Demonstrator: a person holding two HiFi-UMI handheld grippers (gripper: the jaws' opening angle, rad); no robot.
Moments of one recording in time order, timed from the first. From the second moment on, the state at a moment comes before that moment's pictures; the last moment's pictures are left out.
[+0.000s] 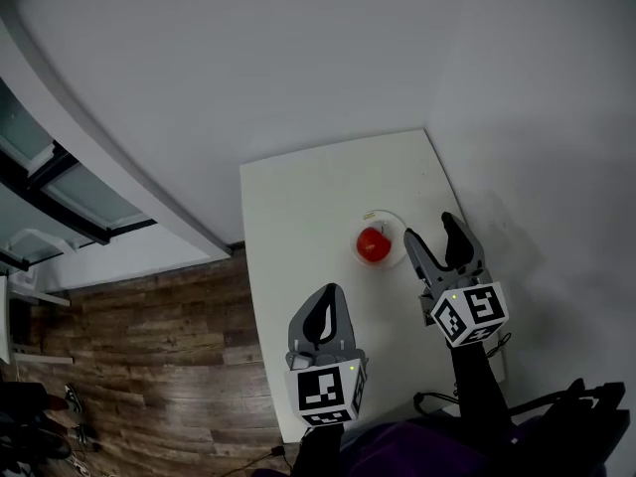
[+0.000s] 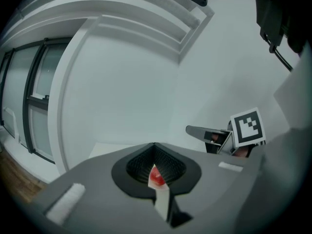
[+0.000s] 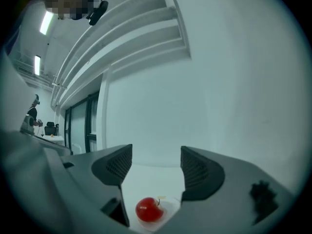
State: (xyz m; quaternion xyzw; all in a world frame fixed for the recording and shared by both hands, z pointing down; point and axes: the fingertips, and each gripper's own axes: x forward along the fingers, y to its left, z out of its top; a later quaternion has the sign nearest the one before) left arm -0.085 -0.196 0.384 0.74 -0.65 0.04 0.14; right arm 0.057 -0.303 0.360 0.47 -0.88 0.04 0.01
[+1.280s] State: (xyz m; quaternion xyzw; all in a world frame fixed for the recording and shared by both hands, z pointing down) left arm -0.085 -0.170 0.327 0.74 -0.67 0.00 0.08; right arm 0.082 -0.266 0.257 0.51 -0.85 -0.05 -0.06
